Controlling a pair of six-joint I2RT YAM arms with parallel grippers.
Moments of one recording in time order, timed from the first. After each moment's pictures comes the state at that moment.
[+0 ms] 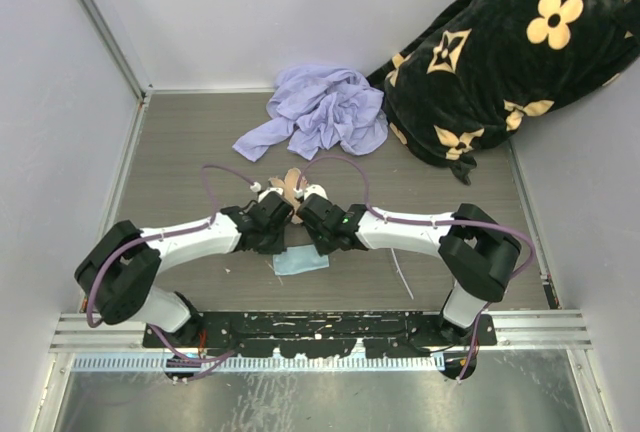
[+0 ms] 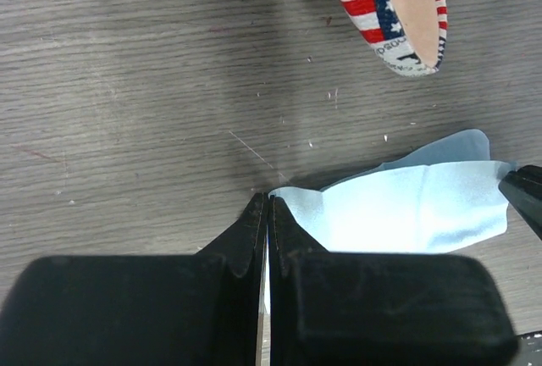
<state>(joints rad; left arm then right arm) -0.80 1.46 0.75 -0.41 -0.16 -0.72 1.01 1.66 0.99 -0.37 0.20 0.43</state>
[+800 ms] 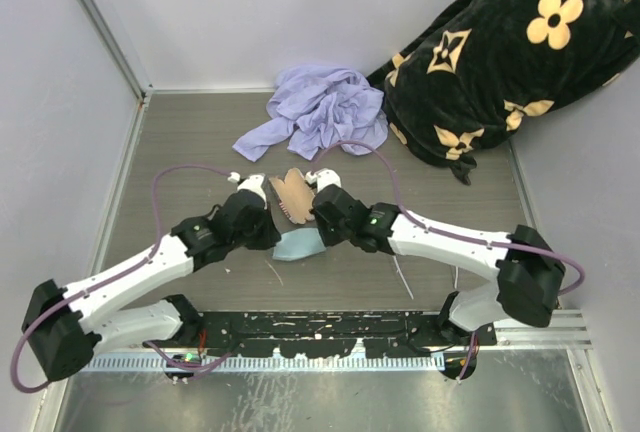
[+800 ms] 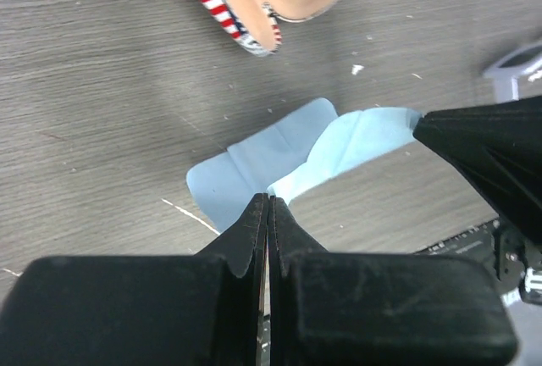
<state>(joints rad) -0.81 1.07 0.73 -0.47 -0.14 -0.72 1.01 1.44 0.97 -0.38 0.23 0.44</state>
